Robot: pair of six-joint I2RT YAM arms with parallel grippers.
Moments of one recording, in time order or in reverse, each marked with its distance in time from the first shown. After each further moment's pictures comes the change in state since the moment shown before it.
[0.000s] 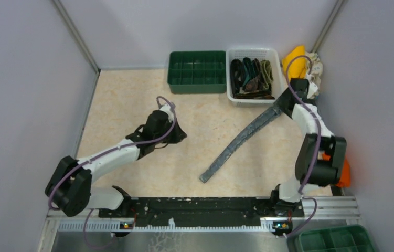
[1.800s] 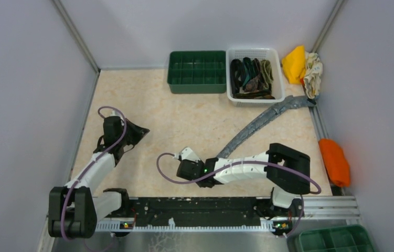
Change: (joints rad) left arm 0.621 -0.272 -0.247 0.036 0.163 -0.267; right arm 1.515 -0.011 -0.219 -0.119 0.269 -0.111
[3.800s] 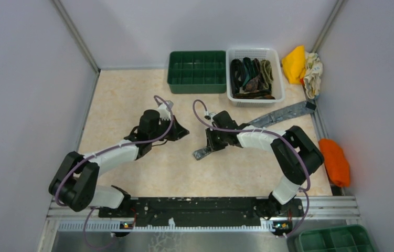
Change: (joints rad) left arm -0.476 0.276 0.145 0.264 0.091 0.303; right arm -0.676 0.002 -0.068 0.329 -0.666 -0.142
